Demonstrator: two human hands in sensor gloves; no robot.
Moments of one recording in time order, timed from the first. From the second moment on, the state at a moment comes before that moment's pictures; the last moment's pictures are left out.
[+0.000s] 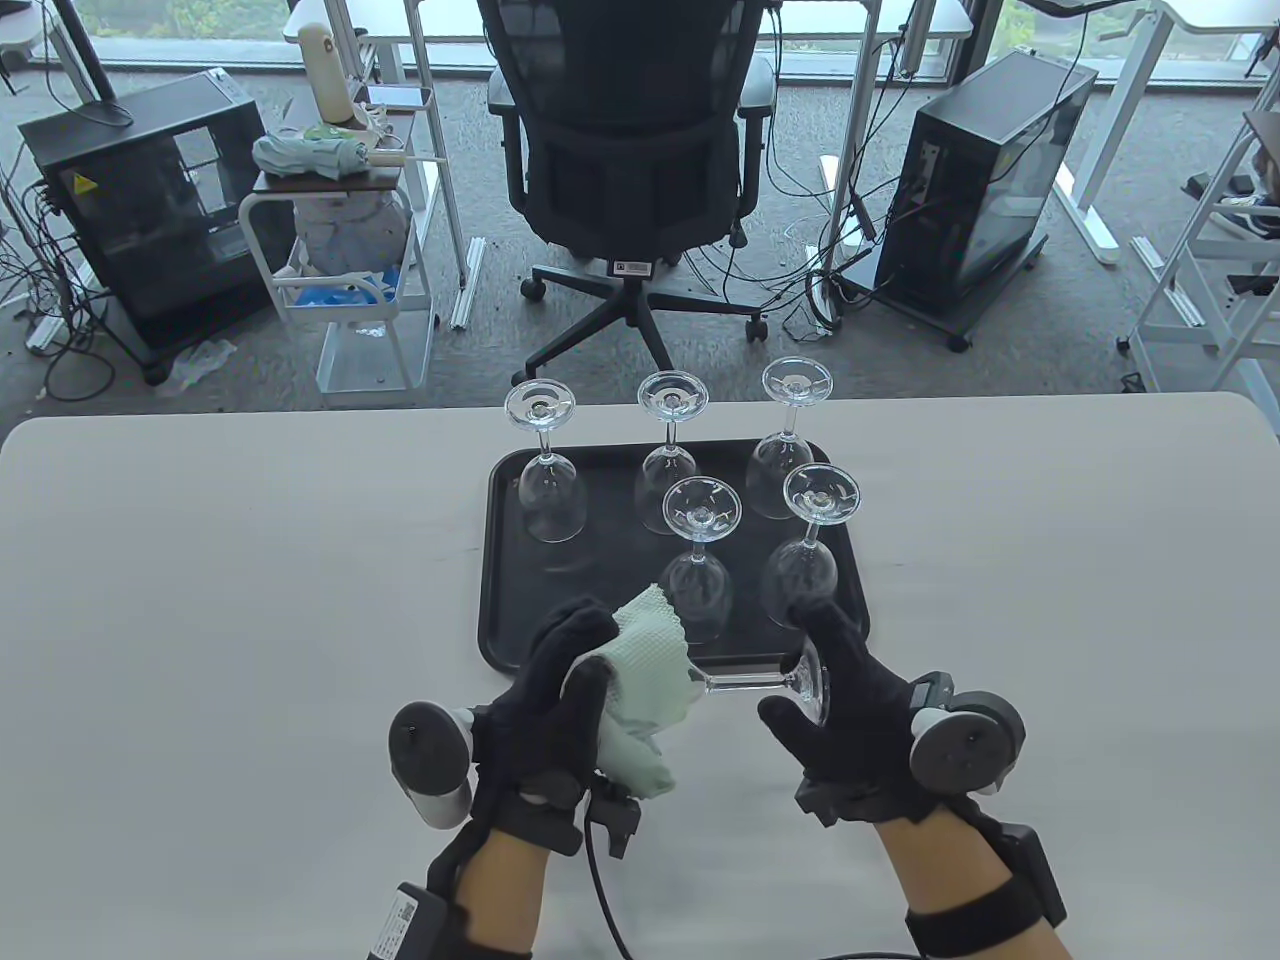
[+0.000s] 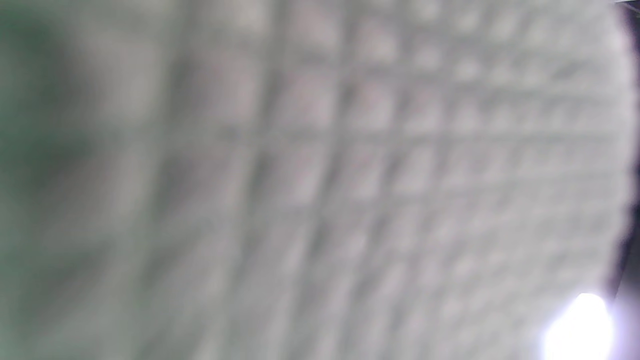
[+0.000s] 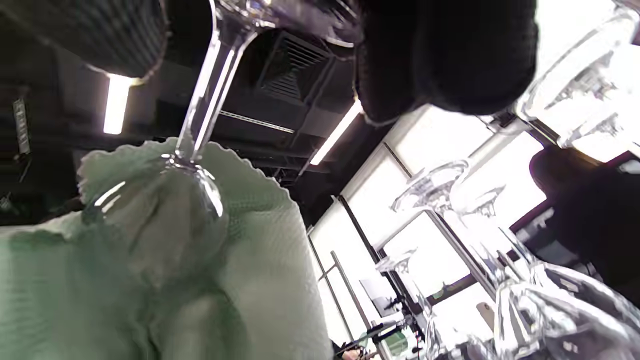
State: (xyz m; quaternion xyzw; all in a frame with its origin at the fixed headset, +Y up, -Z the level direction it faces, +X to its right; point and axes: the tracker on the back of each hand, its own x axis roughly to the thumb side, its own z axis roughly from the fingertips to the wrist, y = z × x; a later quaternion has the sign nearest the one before) left_hand -0.148 -0.696 -0.306 0.14 -0.22 0.67 0.70; right_hand 0.179 -0.683 -0.309 0.36 -0.31 0.80 0.37
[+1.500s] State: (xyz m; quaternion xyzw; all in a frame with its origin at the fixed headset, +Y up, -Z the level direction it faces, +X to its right) left_hand -0.295 -0.688 -0.302 0.27 -0.11 0.73 0.62; right_hand -0.029 -0.641 -0.366 0.18 -0.23 0.95 0.07
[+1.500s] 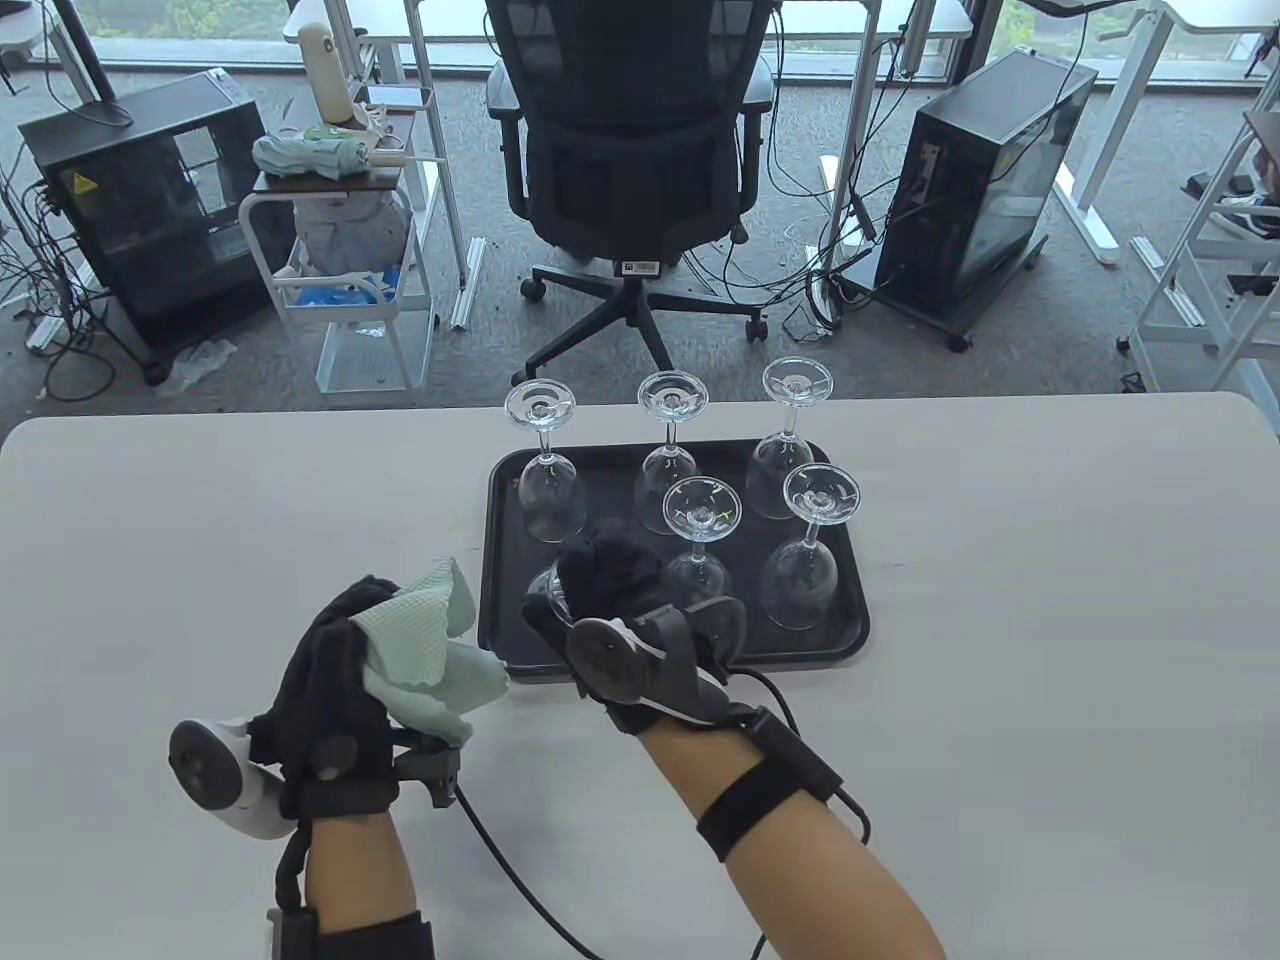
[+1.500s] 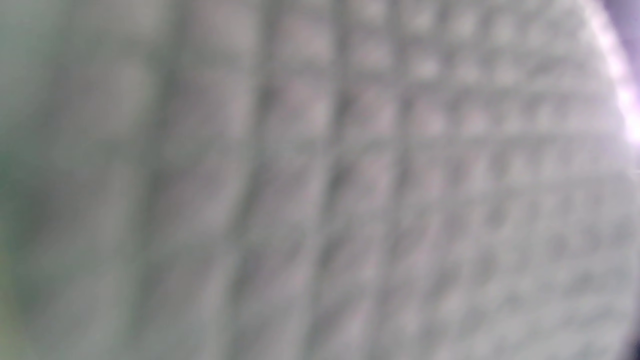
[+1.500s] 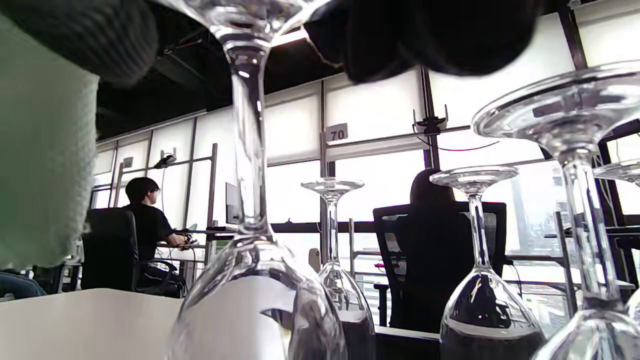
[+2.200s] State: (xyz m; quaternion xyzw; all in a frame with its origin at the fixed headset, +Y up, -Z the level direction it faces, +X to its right) left_hand -0.298 -0.687 -0.299 0.27 -0.11 0.74 0.60; right_hand 0.028 -0.605 -0.337 0.24 -0.17 0.92 0.26
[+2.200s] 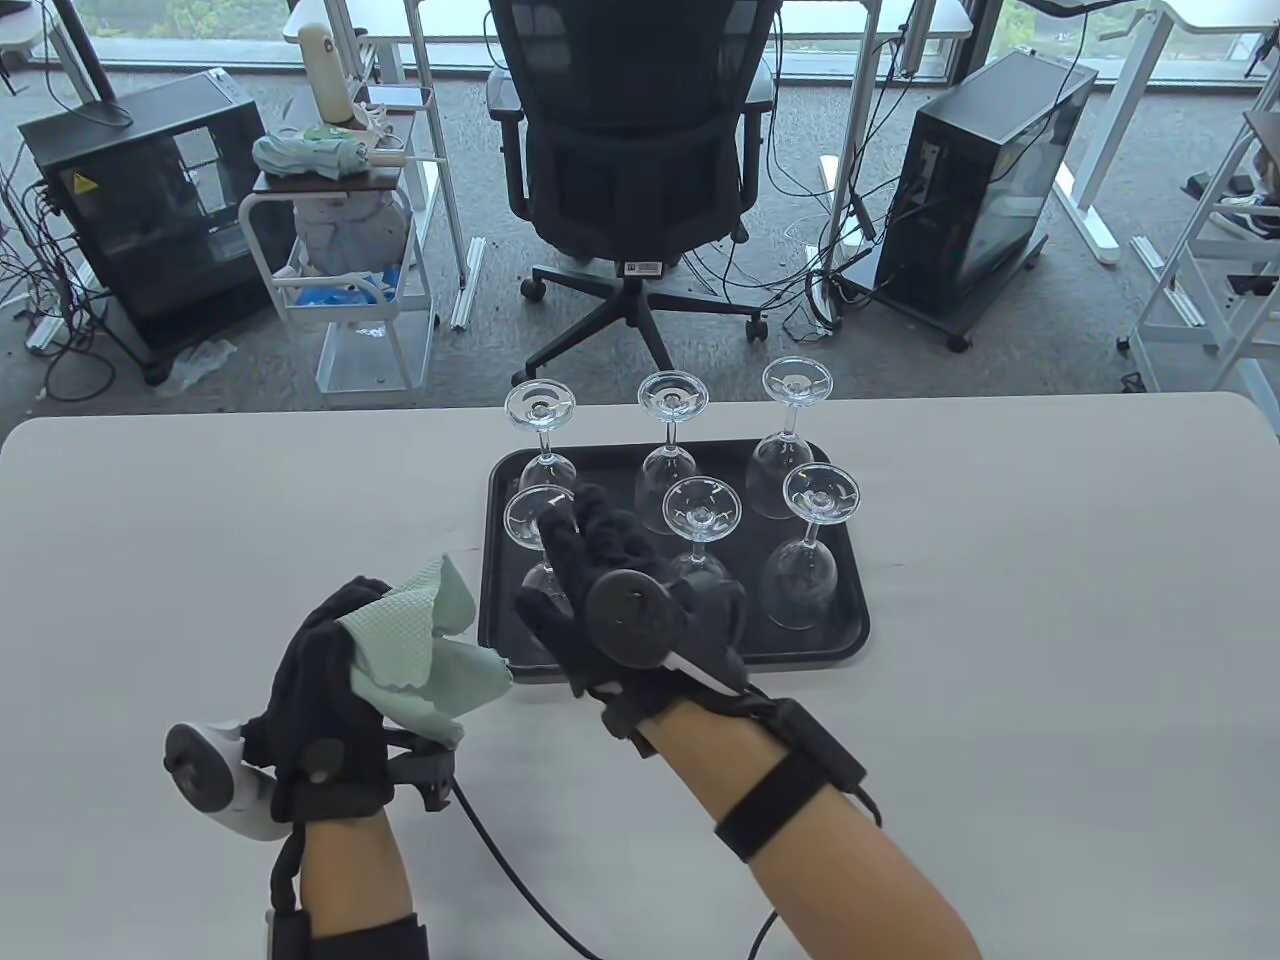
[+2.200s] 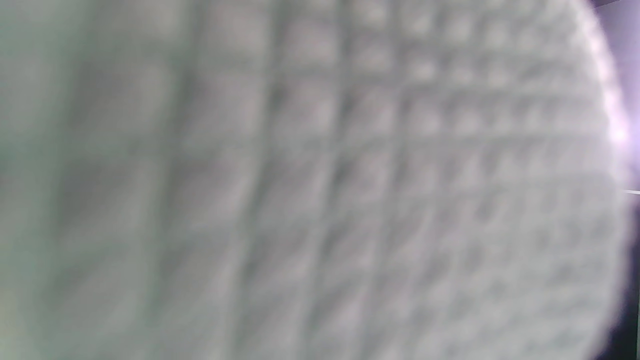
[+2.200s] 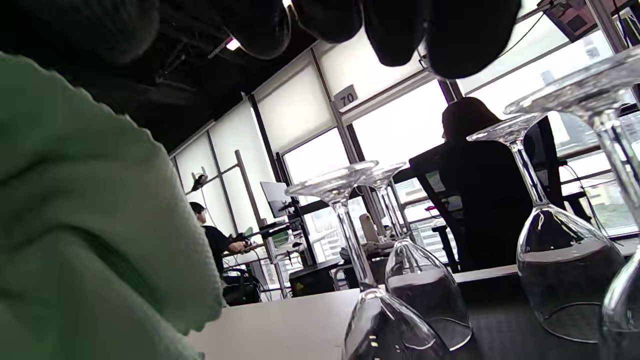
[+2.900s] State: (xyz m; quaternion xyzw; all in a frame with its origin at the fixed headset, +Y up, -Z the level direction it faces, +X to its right) left_hand -0.282 -0.648 -0.352 0.28 0.04 0.37 0.89; right_hand 0.270 -0.720 -0.342 0.05 -0.14 0.93 0.33
